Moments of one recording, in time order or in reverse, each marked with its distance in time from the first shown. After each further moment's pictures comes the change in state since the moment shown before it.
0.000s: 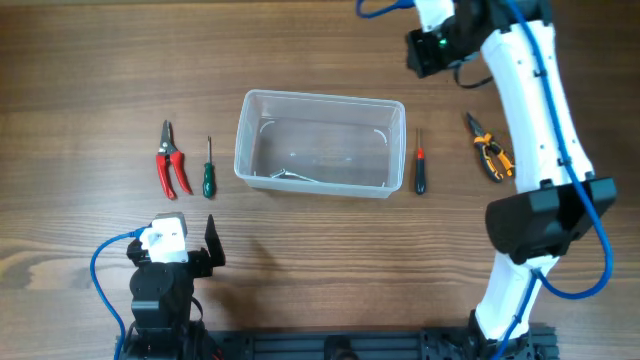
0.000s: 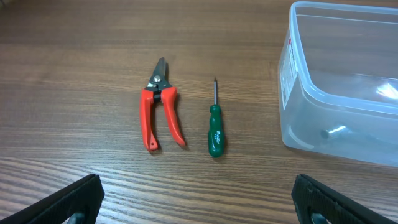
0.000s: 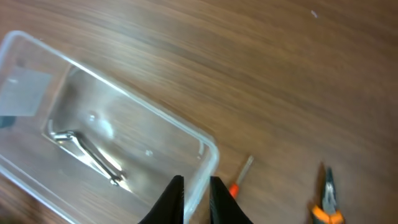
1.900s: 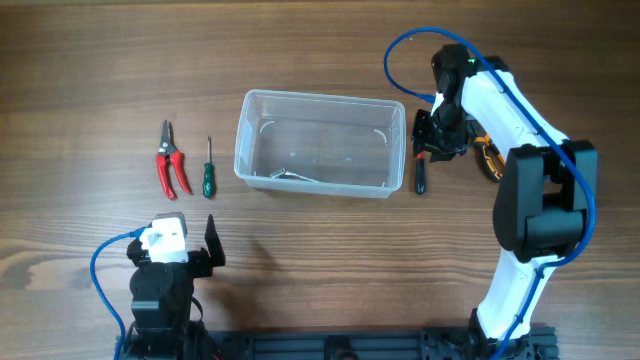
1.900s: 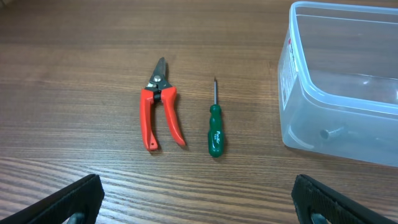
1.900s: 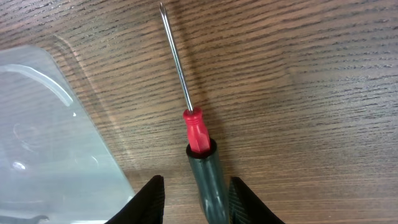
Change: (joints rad) left arm 0.000 0.000 0.000 0.000 0.000 0.000; right arm -0.046 0.000 -0.704 0.267 0.078 0.558
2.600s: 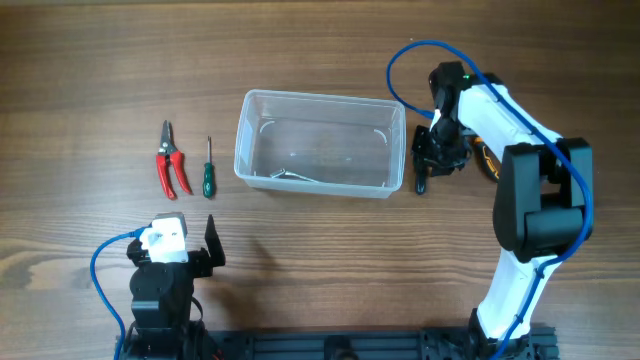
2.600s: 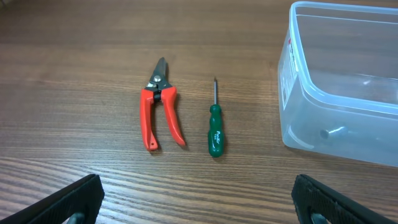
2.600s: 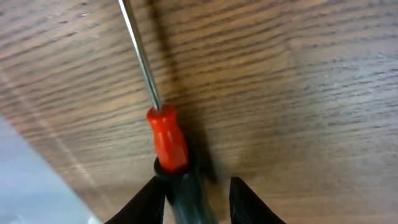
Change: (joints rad) left arm 0.000 0.000 0.000 0.000 0.000 0.000; right arm 0.000 0.000 -0.130 0.087 0.016 0.010
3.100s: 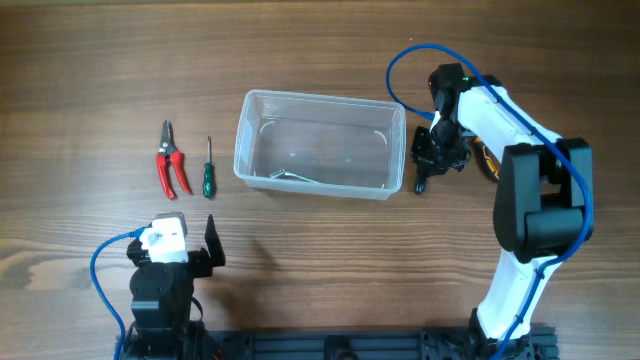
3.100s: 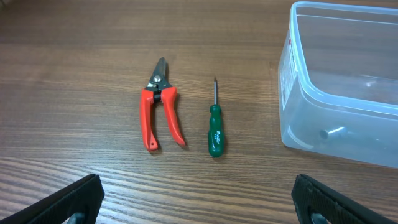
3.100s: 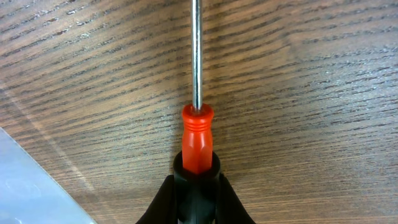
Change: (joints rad) left arm 0.000 0.000 0.000 0.000 0.000 0.000; right arm 0.000 -0.002 -0.009 0.008 0.000 0.014
